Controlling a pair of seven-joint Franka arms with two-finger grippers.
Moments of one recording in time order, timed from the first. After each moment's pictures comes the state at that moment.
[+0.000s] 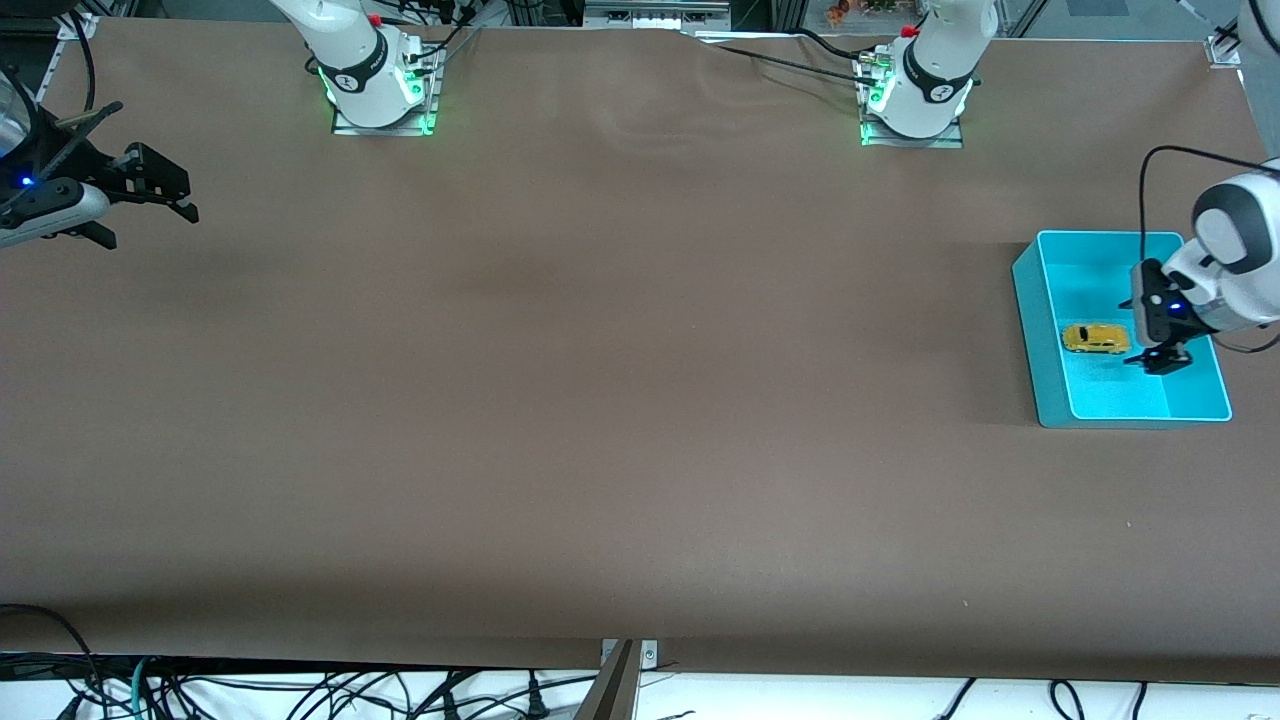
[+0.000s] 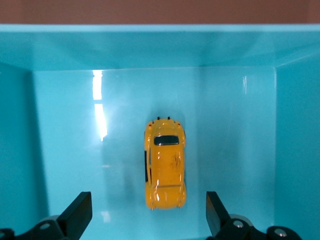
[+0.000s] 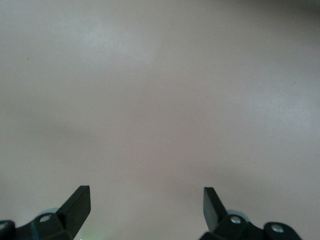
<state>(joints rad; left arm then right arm) 0.46 0.33 0.01 -2.07 0.06 2.32 2.00 -0.10 -0.14 0.05 -1.85 0.05 1.72 -0.40</state>
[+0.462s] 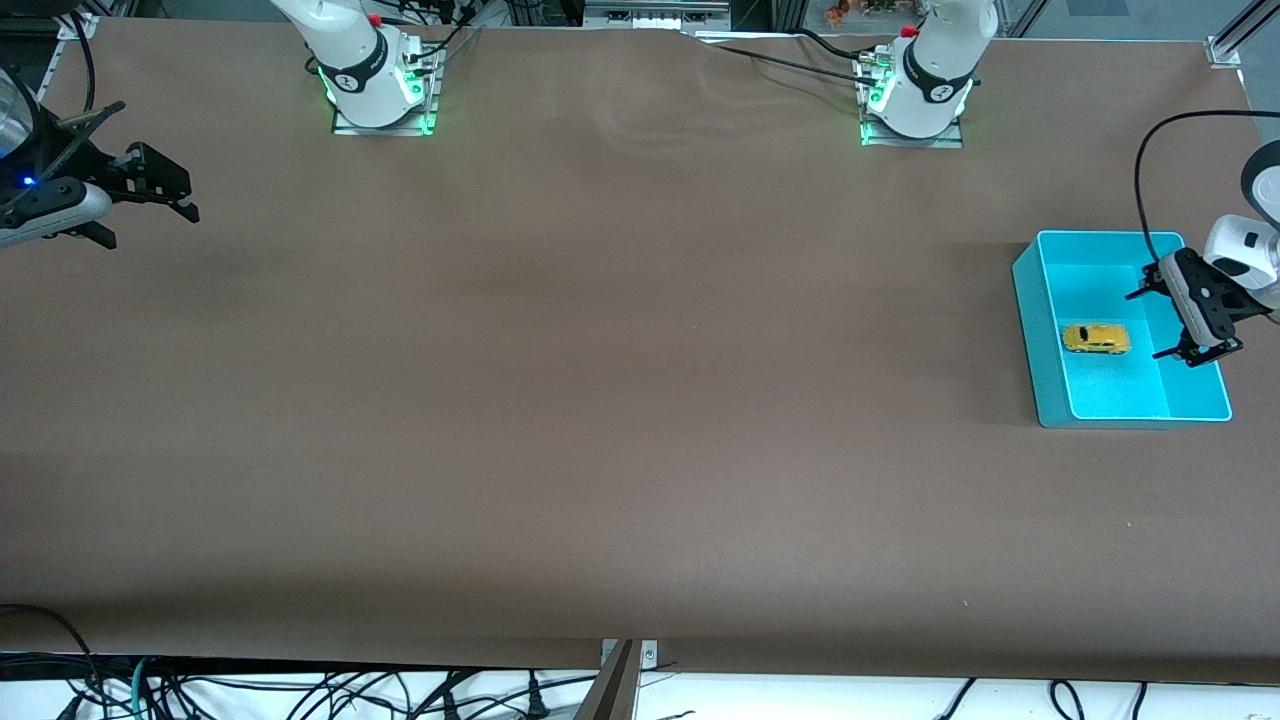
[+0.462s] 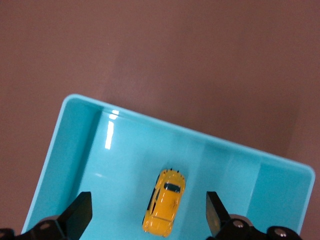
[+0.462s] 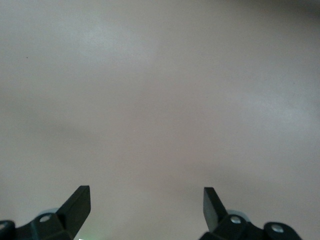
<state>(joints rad) 0.38 0.18 0.01 -2.04 -0.12 2.14 1.67 -0.10 -0.14 0.06 -1.85 0.04 1.72 -0.40</state>
